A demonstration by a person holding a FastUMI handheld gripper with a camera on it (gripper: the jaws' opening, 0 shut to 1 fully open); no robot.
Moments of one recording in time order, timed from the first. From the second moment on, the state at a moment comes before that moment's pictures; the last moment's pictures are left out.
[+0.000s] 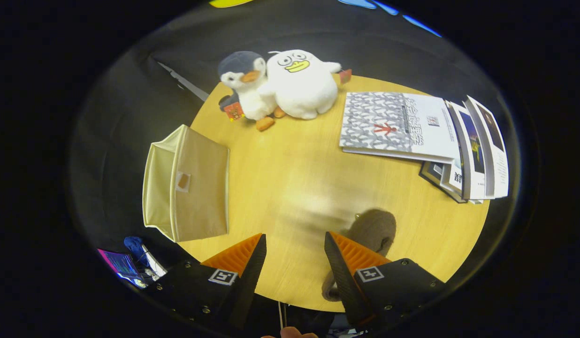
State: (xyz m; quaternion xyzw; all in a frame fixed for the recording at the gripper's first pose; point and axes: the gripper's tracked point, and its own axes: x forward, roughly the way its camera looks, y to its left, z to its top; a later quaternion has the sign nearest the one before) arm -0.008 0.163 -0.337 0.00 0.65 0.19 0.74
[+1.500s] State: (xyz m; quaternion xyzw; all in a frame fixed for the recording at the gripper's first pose) arm -0.076 0.030 -0.434 0.07 0.72 0.08 0.69
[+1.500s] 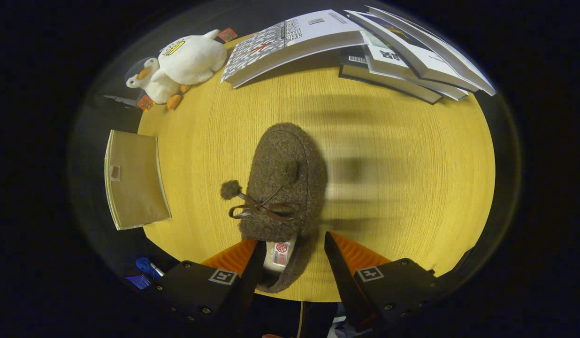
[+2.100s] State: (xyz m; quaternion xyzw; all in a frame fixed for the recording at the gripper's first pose) arm -0.076 0.026 -0.453 0.05 0.73 0.07 0.68
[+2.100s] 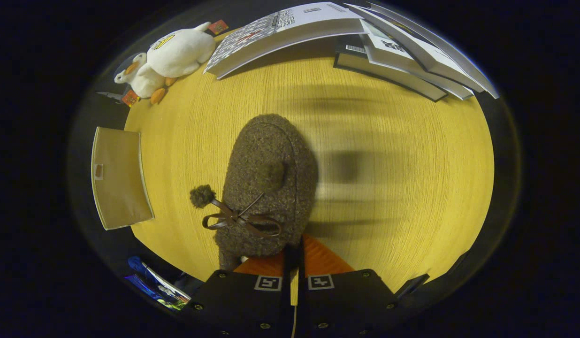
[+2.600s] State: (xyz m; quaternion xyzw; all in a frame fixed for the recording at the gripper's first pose) arm -0.060 0.067 -0.387 0.02 0.69 0.13 0.71
